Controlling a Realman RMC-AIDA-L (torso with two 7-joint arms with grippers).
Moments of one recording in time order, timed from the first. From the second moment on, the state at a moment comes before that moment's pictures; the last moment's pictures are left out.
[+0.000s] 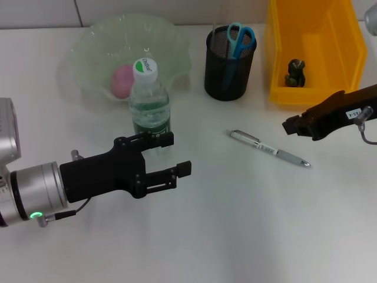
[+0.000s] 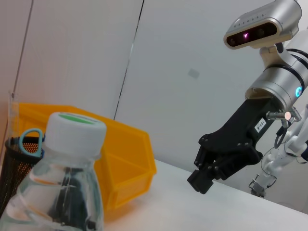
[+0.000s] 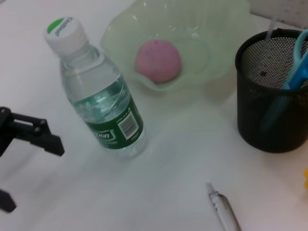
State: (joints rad) left arm -0.41 -2.05 1.23 0.38 1.37 1.48 -1.05; right arm 0.43 2.09 -1.21 -1.48 -2.34 -1.55 2.42
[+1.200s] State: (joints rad) left arm -0.42 -2.06 1.22 0.38 1.37 1.48 -1.05; right arm 0.70 2.08 -1.43 -1.01 -2.45 -1.22 2.23
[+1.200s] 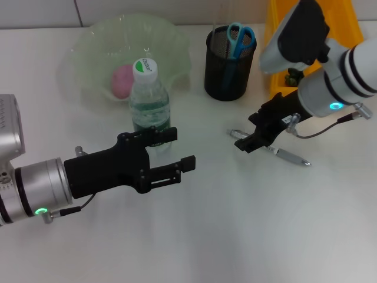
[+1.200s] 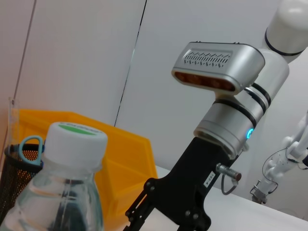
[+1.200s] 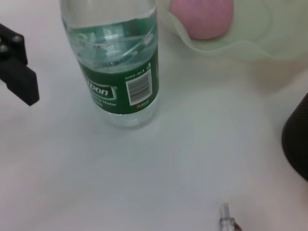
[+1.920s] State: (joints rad) left arm -0.43 -2.06 1.22 0.37 1.37 1.46 -1.05; right arm 0.76 2.09 -1.47 -0.85 -2.43 -1.07 2.21
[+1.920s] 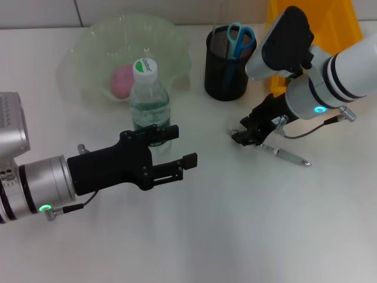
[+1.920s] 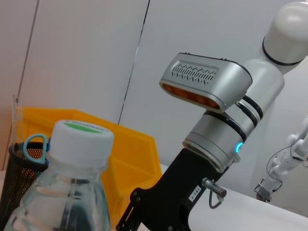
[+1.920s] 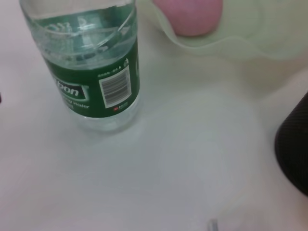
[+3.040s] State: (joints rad) left arm -0.43 -2.07 1.22 0.37 1.36 1.46 -1.06; right arm 0.77 2.09 -1.47 -0.82 -2.41 -1.08 2.20
